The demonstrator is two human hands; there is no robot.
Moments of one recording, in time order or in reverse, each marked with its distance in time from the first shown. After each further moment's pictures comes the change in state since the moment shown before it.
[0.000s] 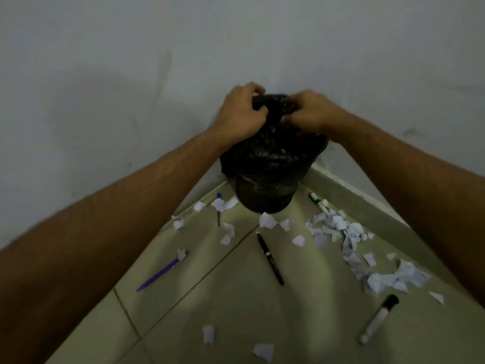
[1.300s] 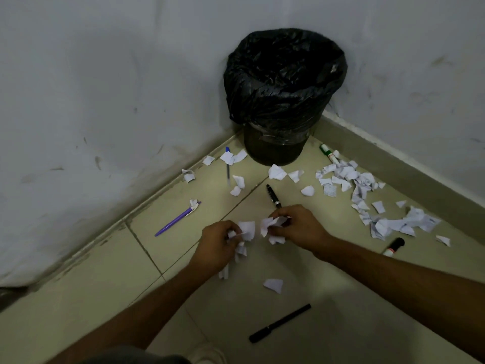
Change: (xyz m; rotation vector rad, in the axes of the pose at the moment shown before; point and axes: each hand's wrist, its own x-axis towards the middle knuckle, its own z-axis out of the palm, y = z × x) left_hand -0.317 -0.130 0.072 -0.011 -0.304 -0.363; right_hand -0.223 0.093 0.203 0.529 -0.380 0.087
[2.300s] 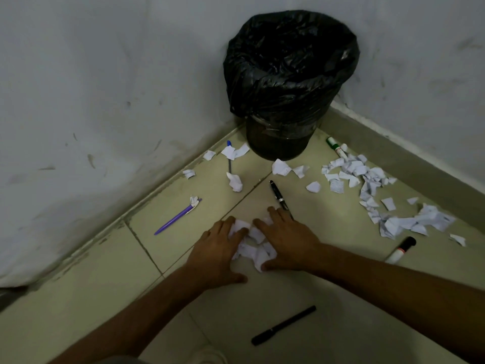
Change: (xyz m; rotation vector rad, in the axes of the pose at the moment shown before) left_hand -0.004 -0.021 0.000 0.654 -0.391 0.209; right_hand 0.012 0.018 0.035 -0.992 -0.324 -0.154
